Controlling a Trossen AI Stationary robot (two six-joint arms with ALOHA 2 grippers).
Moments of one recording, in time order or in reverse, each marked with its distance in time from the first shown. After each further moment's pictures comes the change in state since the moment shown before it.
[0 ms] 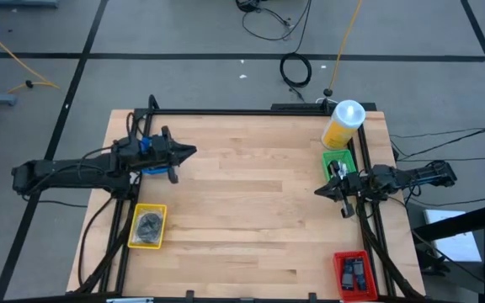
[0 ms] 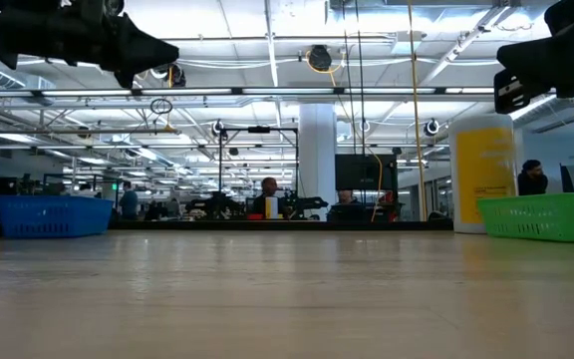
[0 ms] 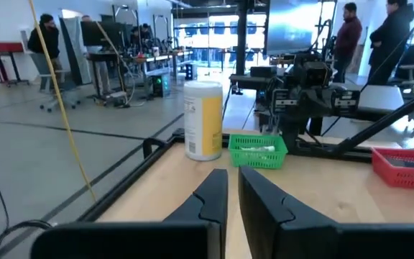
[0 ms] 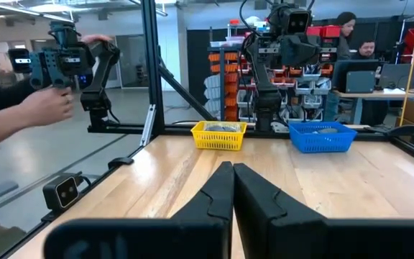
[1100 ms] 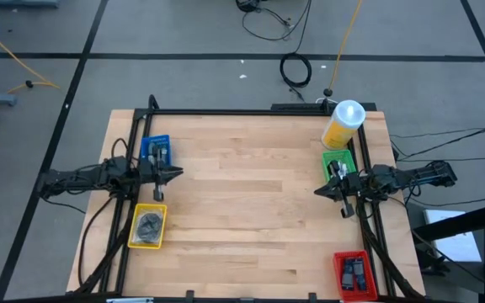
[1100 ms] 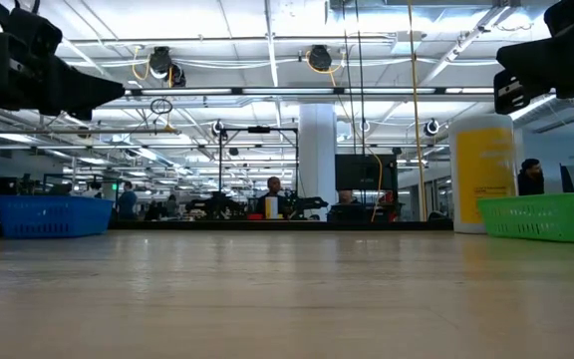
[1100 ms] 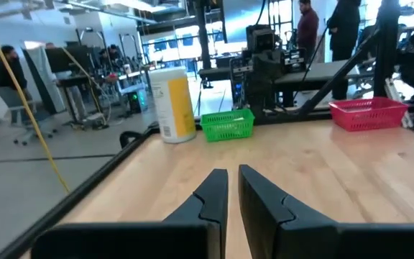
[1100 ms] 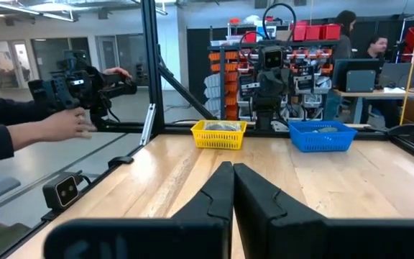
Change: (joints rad) left arm -0.189 -0.618 -0.324 -0.294 -0.065 0.121; right arm 0.000 0.003 0.000 -0.002 0.000 0.000
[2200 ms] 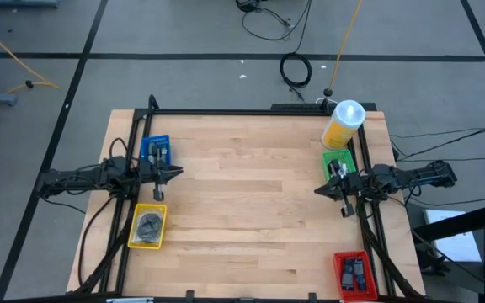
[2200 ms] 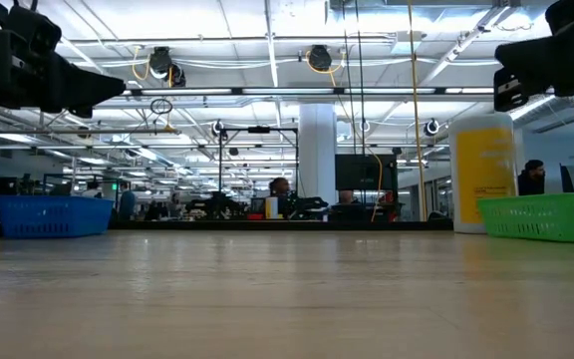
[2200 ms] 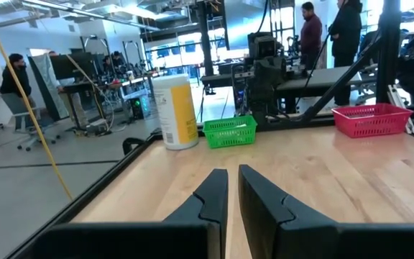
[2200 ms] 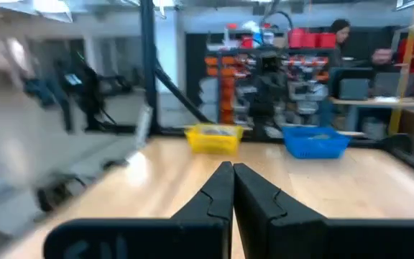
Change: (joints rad) left arm 0.000 0.010 -0.003 0.054 -0.010 0.013; right arm -0.014 -0.006 -0.004 0.012 -0.003 -0.020
